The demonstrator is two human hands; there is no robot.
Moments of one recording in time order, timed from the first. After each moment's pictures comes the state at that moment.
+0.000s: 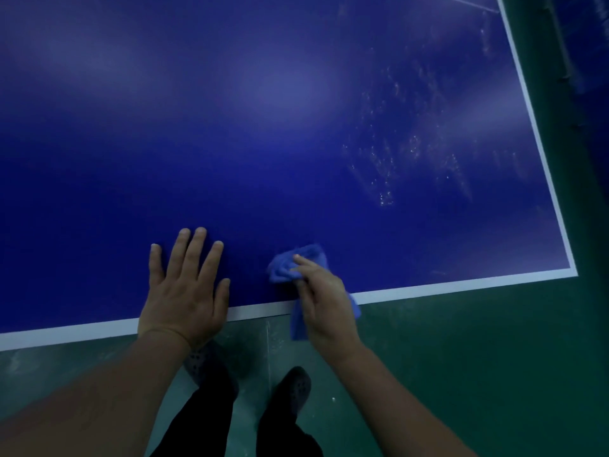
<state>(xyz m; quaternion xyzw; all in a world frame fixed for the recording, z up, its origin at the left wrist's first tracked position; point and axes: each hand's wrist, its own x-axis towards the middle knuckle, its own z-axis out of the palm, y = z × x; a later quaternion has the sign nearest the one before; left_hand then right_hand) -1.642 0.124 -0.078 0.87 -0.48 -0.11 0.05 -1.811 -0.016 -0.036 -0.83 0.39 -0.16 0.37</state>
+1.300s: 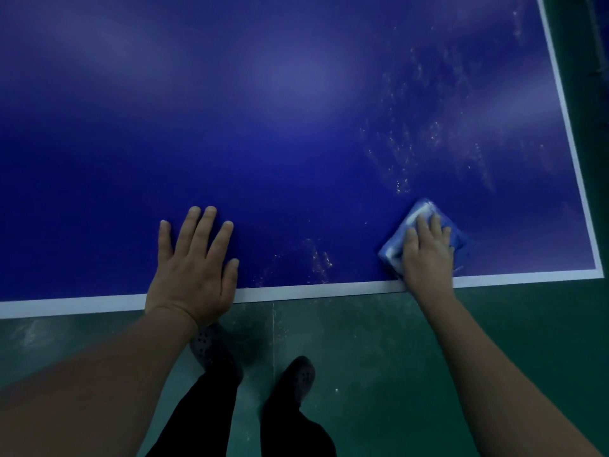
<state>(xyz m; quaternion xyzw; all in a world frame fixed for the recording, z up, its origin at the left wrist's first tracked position) -1.643 0.124 -0.072 0.87 -0.47 -0.13 0.06 -1.888 -0.146 -0.053 -0.80 0.58 -0.02 0.15</state>
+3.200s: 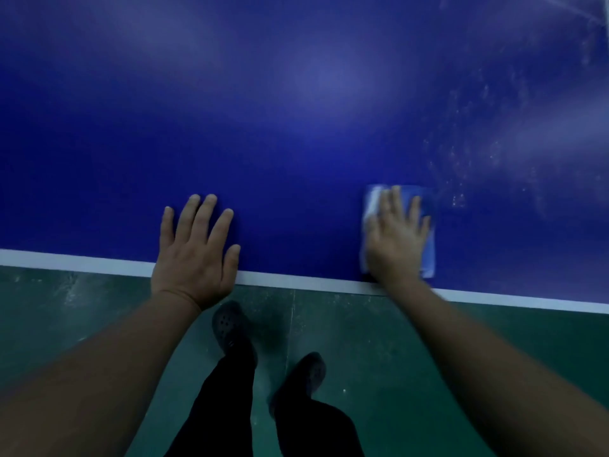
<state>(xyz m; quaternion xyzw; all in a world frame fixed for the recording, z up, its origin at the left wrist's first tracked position) -1.590 0.201 -0.078 0.90 -0.42 -0.09 0.07 -1.768 -0.071 -0.070 -0.90 0.42 0.06 0.08</state>
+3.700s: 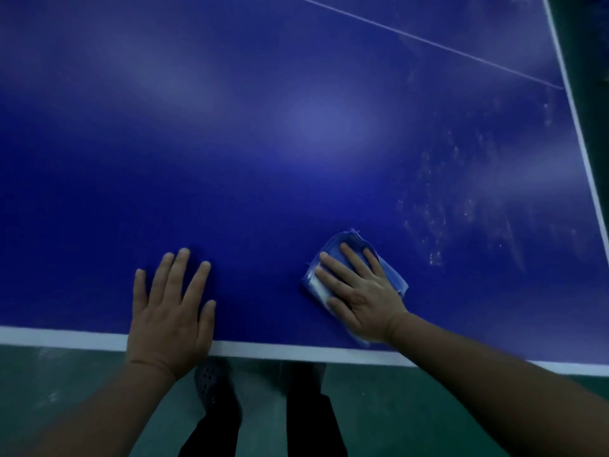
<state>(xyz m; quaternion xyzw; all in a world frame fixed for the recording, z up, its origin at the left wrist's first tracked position) -1.593 0.180 -0.071 0.92 -0.38 -0.08 0.09 -1.772 -0.122 -0.065 -0.99 0.03 0.14 0.06</state>
